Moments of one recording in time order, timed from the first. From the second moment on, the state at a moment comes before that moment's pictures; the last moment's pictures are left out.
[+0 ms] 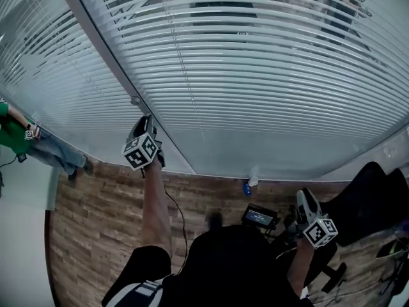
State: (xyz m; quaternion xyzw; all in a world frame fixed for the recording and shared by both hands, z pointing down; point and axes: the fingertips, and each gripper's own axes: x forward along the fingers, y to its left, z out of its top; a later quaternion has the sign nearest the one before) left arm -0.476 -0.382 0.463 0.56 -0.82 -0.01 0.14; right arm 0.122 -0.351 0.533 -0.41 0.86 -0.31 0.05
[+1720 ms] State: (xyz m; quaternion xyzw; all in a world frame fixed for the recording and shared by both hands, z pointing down) left arm -0.476 -0.384 0.479 0.52 -0.82 0.24 0.02; right arm 0.126 -0.345 0.541 -0.41 0.86 -0.31 0.05
